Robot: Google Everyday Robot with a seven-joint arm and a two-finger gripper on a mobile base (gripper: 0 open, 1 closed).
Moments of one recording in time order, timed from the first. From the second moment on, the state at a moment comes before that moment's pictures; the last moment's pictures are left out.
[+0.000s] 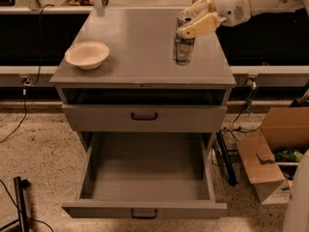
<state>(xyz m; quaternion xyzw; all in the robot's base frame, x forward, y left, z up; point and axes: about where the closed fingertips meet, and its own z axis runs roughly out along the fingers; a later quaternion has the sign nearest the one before) 0.663 -0.094 1.000 -0.59 0.60 0.26 0.46</state>
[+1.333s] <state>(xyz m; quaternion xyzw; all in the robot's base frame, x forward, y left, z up) 0.704 -0.092 0.997 -0.57 0.62 0.23 0.49</state>
